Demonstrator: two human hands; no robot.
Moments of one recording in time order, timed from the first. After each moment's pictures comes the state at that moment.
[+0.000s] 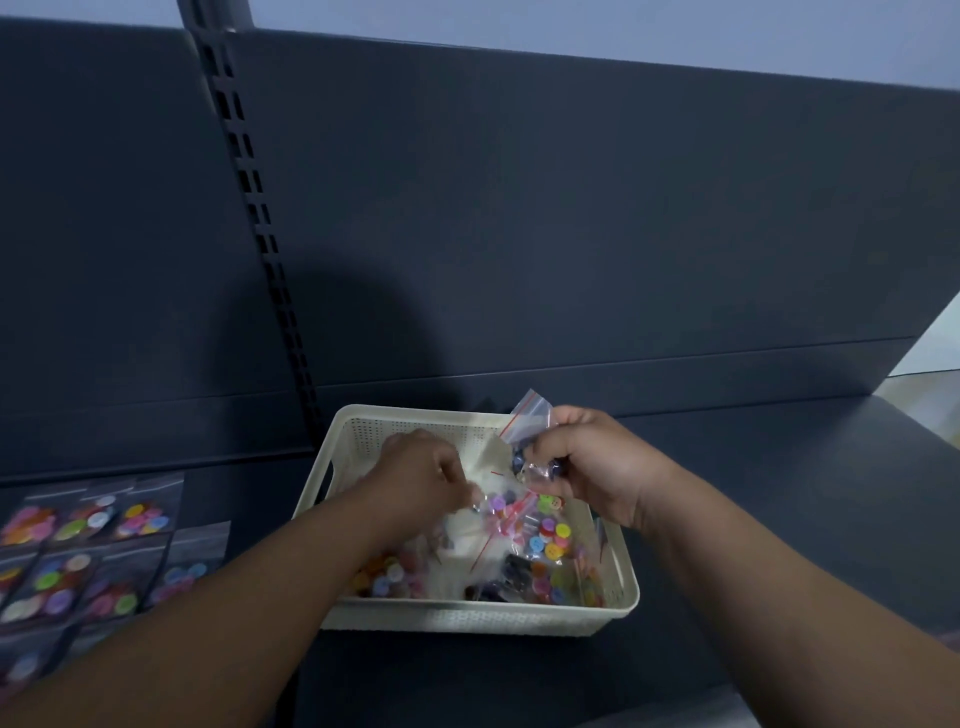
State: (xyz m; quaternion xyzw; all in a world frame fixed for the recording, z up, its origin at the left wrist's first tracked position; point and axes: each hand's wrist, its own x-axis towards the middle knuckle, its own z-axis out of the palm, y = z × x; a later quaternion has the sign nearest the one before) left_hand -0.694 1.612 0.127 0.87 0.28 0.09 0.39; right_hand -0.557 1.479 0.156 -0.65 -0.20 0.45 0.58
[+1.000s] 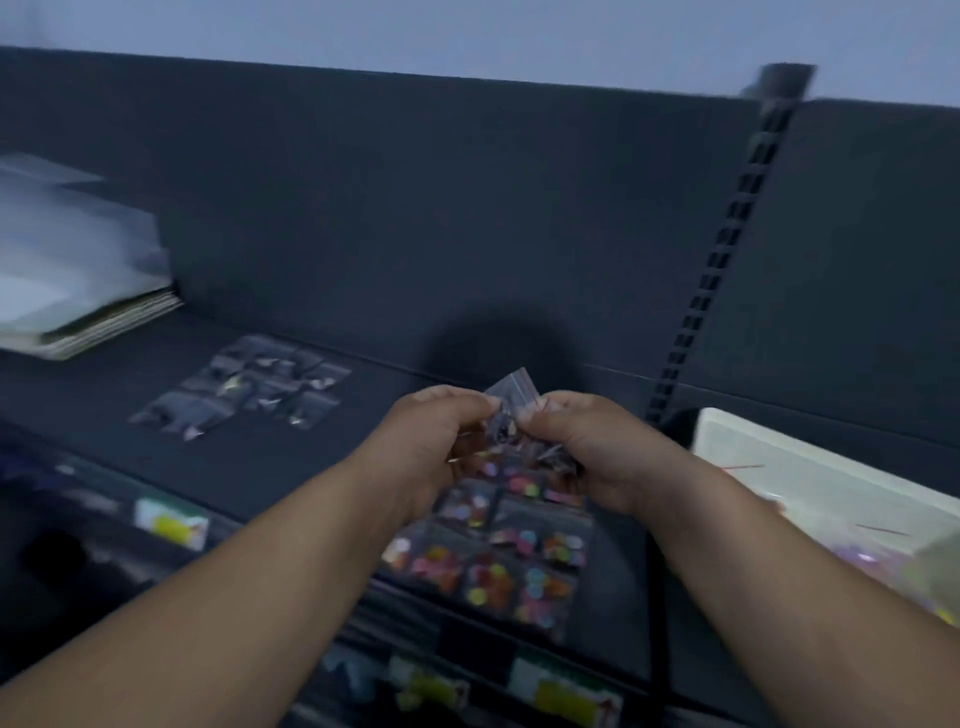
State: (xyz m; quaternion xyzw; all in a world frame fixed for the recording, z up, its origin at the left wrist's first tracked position) left_hand -0.996 1.678 0.194 0.44 0.44 0.37 0.69; right_hand -0.848 1.640 0.192 -0.59 -0.38 0.55 0.46
